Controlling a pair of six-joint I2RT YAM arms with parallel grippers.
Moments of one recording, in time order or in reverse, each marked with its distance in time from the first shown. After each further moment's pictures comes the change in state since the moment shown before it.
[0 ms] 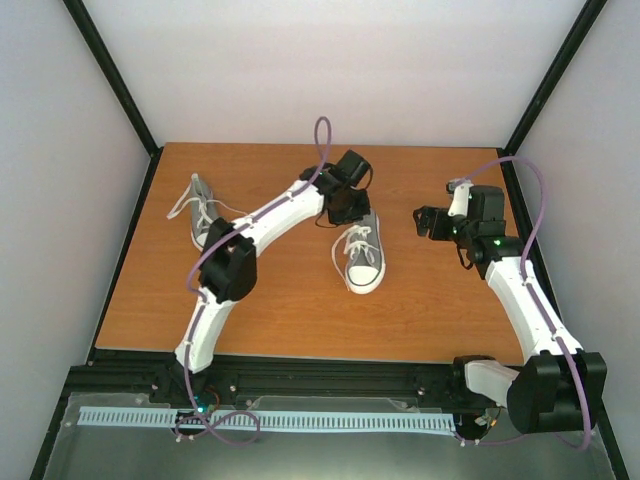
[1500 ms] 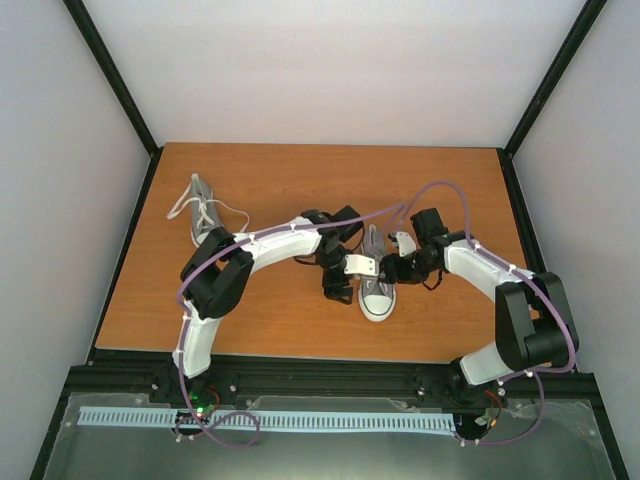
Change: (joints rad) left arm -0.103 -0.140 -0.485 -0.010 0.311 1.545; right arm 0.219 0.336 -0.062 -0.219 -0.249 -0.029
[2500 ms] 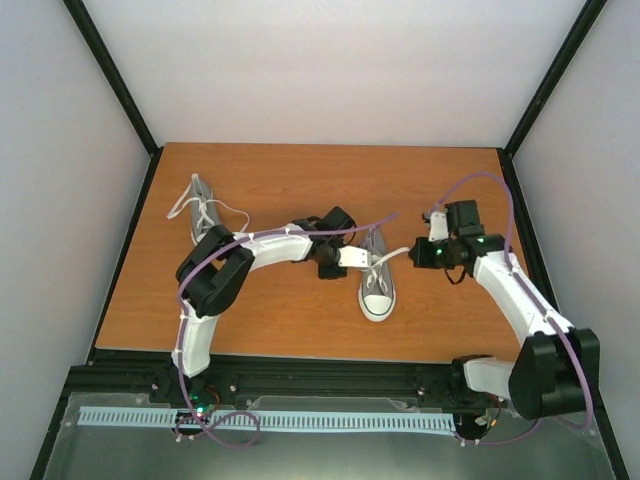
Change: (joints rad) left arm 0.037 -0.010 -0.180 0.402 -0.288 0.084; right arm -0.117 -0.234 0.024 -0.053 0.145 0.035
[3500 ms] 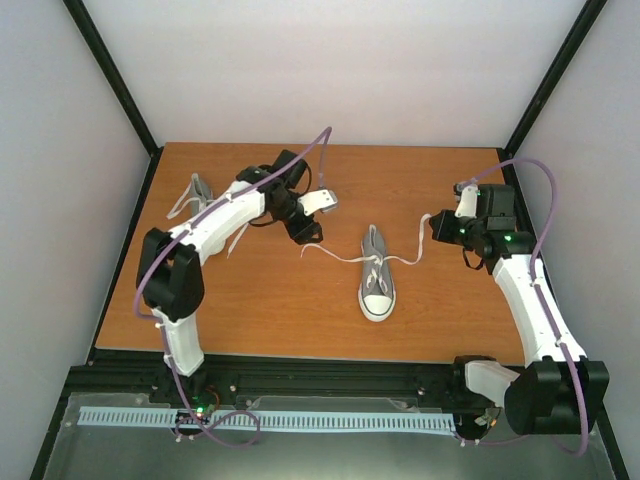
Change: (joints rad) left arm 0.267 -0.207 0.248 -0.478 0.293 -0.248; right arm -0.151 -0.112 0.117 0.070 0.003 0.075
